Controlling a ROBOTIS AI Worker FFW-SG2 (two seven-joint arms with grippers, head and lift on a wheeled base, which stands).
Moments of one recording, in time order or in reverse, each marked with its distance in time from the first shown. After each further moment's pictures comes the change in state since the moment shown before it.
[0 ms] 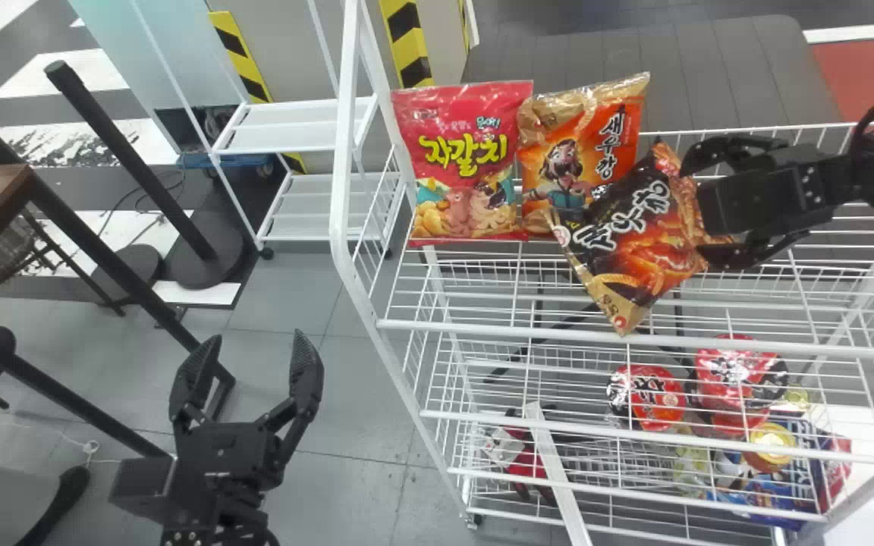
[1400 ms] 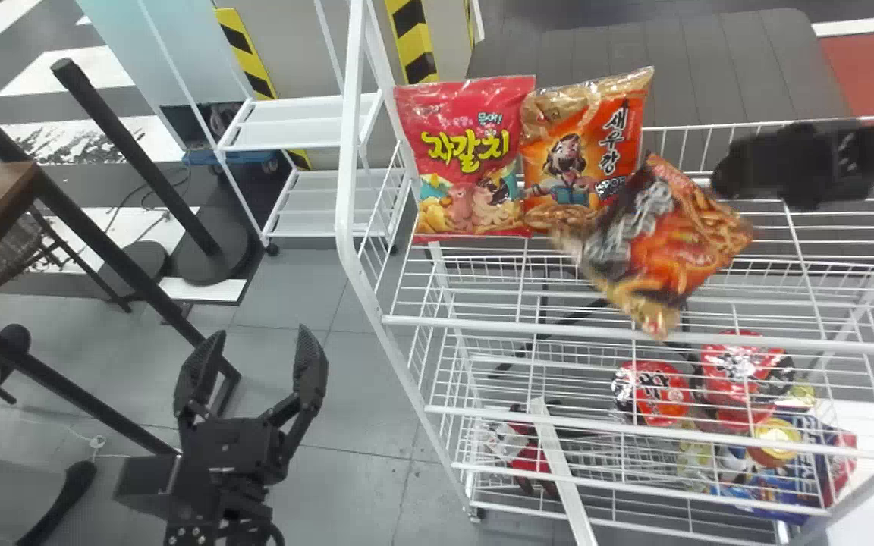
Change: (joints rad) left arm 0.000 -0.001 -0.001 0.006 0.000 -0.021 -0.001; right arm 0.025 -0.008 -0.126 -0.053 -0.073 0.172 -0.008
